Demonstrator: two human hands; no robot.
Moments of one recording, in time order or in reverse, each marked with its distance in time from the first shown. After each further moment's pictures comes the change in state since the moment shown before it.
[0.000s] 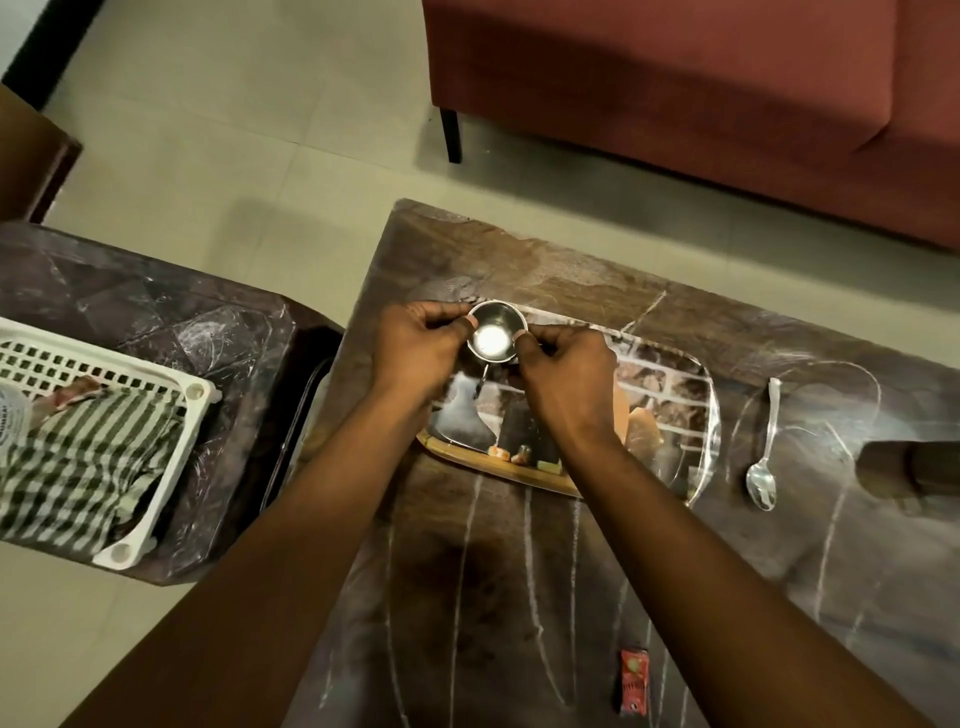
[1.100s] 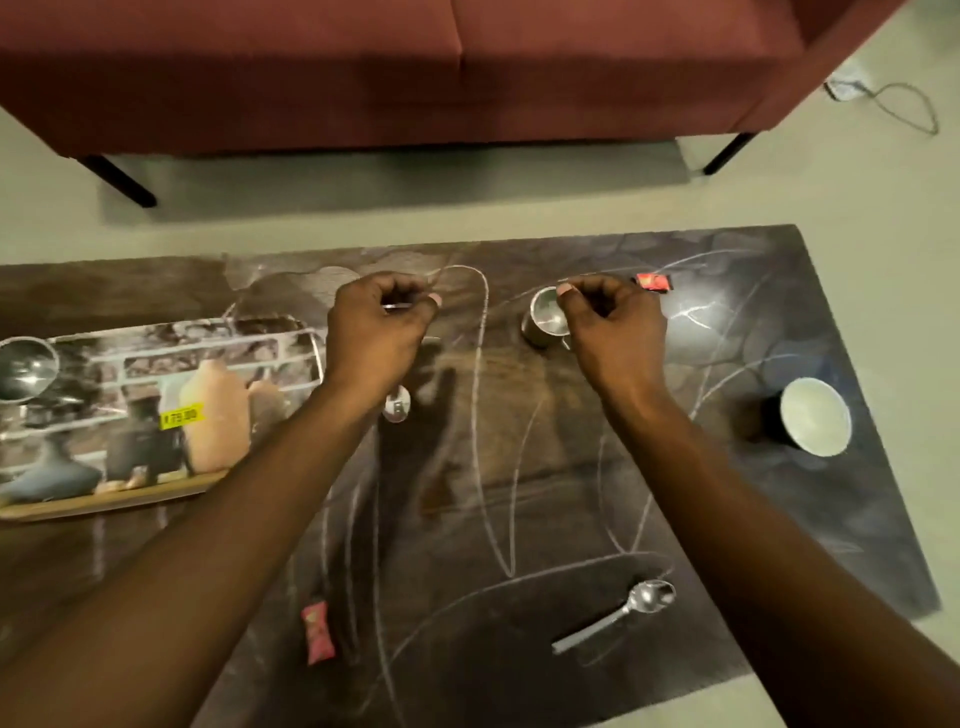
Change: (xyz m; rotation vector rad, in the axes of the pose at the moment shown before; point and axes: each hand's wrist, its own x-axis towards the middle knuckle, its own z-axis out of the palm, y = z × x) left_hand -0.181 0.002 0.332 0.249 -0.357 0.363; right_hand -0.050 0.160 -0.421 0.105 0.505 0.129
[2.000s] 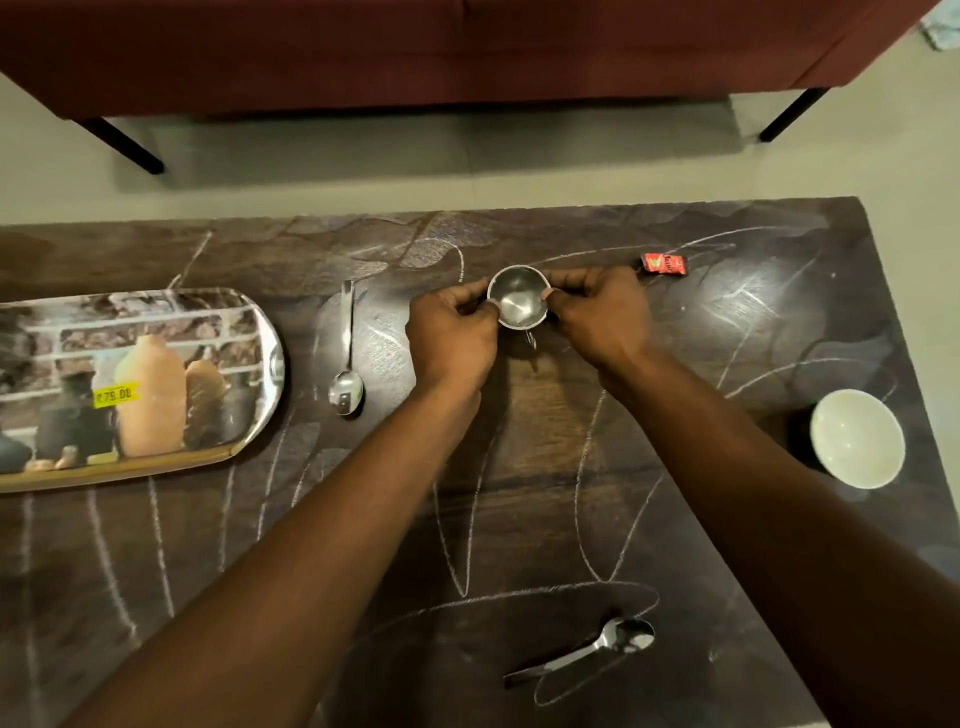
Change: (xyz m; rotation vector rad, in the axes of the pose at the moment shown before) left_hand 0.000 -0.026 0.144 -0.156 0.141 -0.227; right_hand 0.085 0.074 0.003 -0.034 -0.325 0.012
